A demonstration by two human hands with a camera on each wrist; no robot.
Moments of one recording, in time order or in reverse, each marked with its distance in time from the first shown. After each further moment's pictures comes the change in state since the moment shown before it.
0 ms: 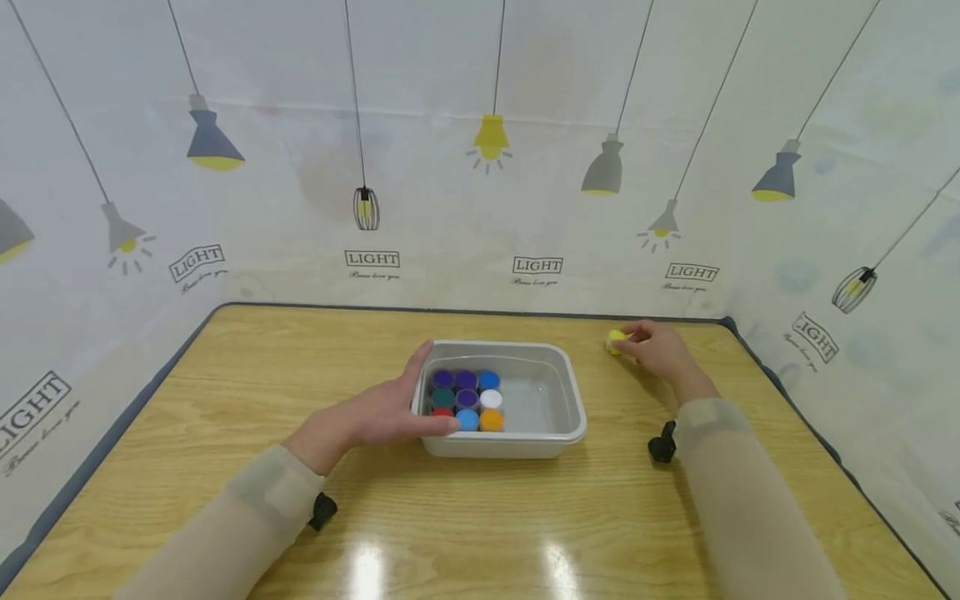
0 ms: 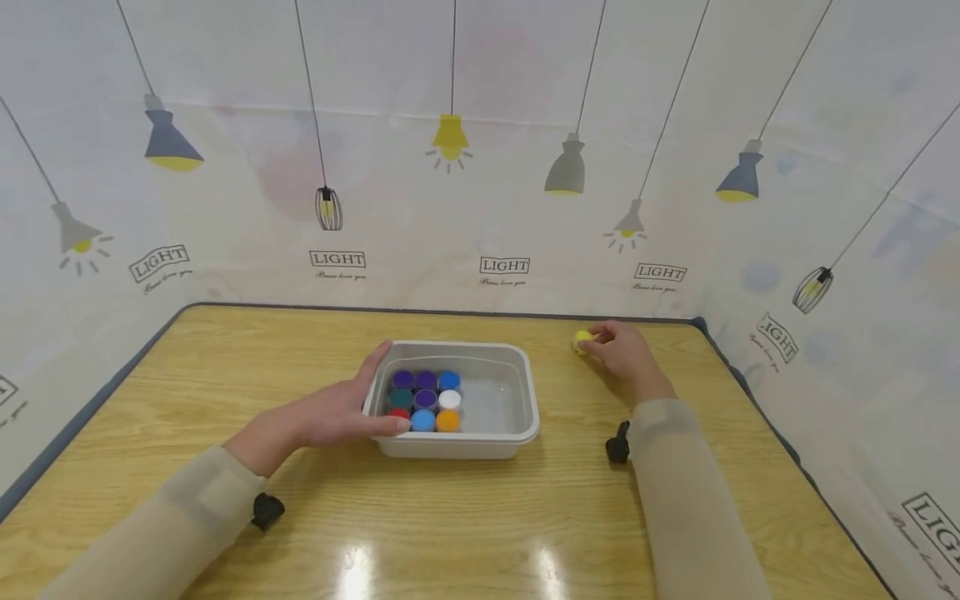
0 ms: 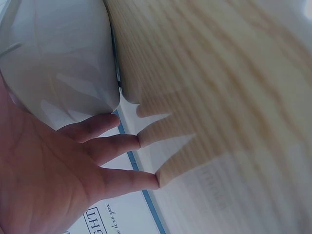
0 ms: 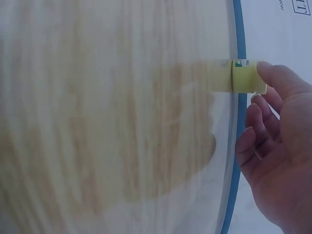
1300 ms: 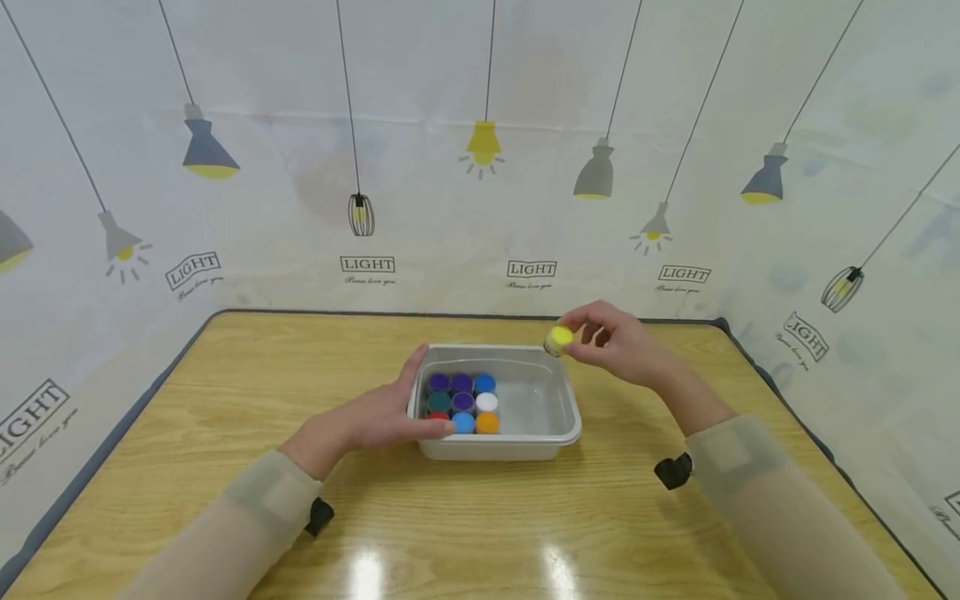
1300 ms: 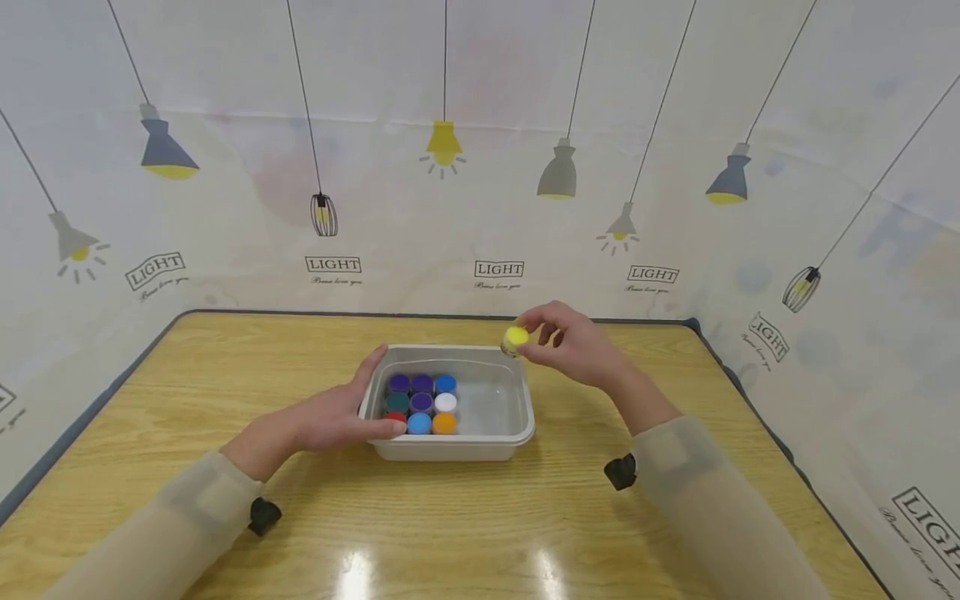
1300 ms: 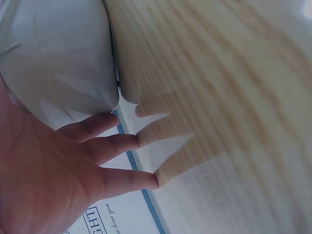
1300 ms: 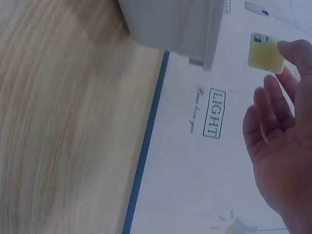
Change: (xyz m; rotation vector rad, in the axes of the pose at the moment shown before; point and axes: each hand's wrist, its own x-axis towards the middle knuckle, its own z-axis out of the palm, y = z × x) left_hand 0.001 0.001 0.002 0.012 0.005 -0.017; right_hand -0.076 -0.118 -0.011 0.119 -0.085 -0.490
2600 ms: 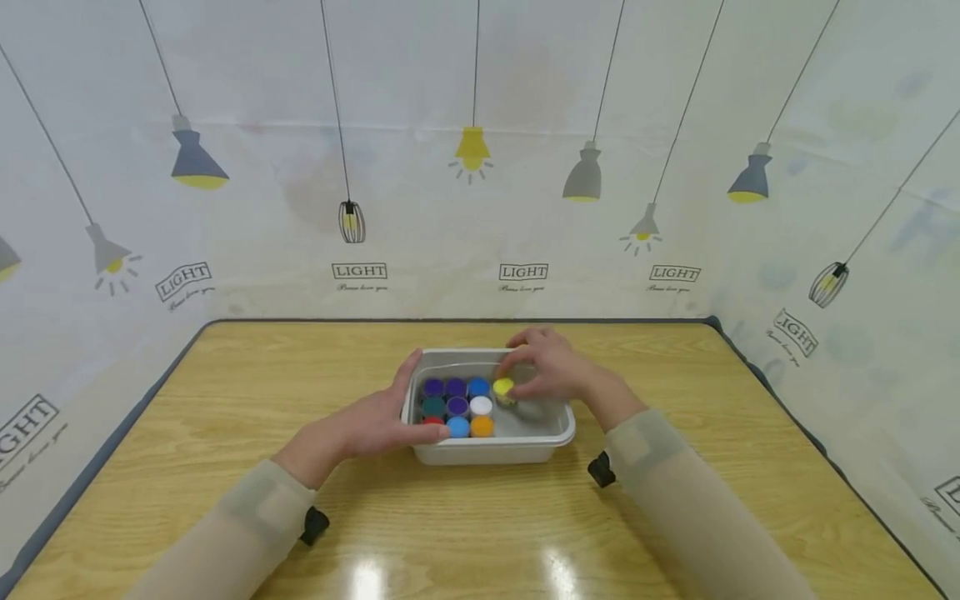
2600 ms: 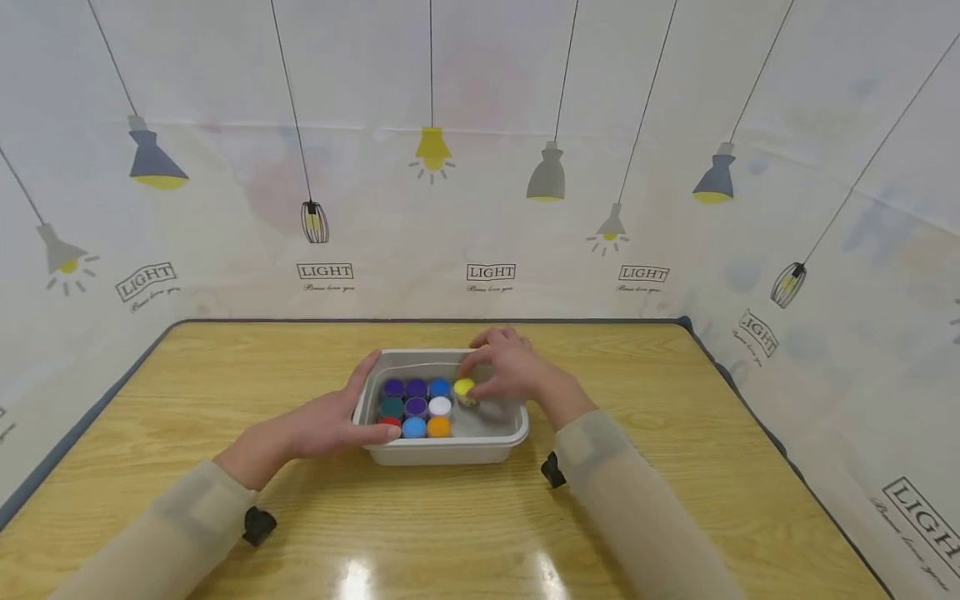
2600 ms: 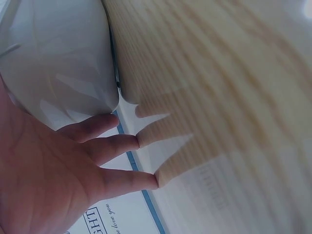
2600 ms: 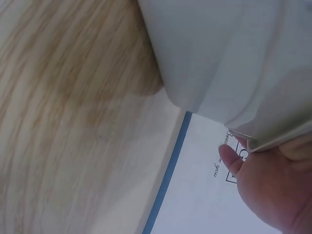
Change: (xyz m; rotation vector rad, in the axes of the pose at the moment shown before) left_hand -0.002 0.005 0.000 -0.001 -0.009 -0.026; right_hand 0.038 0.000 0.070 -0.388 -0.261 -0.008
